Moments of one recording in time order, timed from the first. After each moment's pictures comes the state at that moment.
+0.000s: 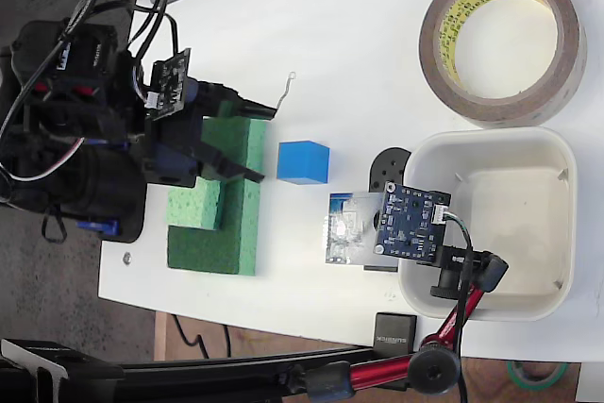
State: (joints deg) arm -9.9 117.7 126.0 44.5 8.9 9.7
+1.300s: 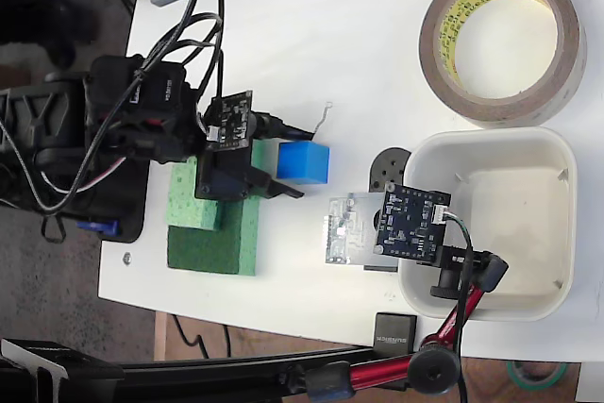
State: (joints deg) arm -7.4 108.7 139.0 26.3 6.4 12.4
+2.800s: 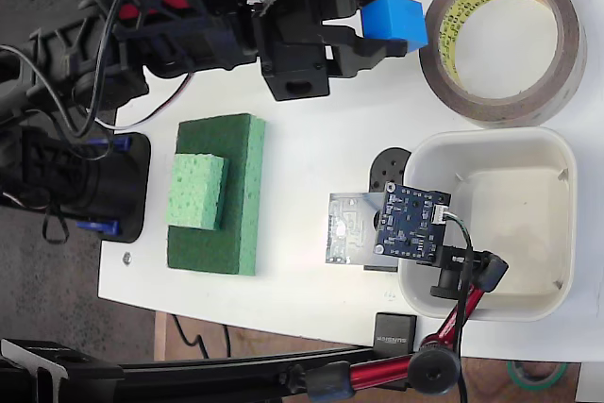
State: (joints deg) arm -14.2 82.5 100.6 15.0 6.6 9.7
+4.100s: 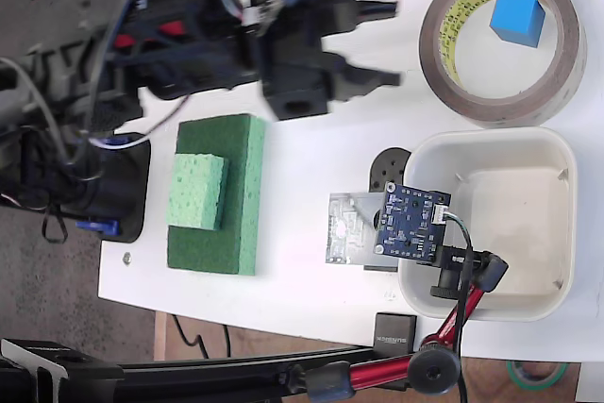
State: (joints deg) arm -11.7 90.9 109.4 14.8 3.9 7.8
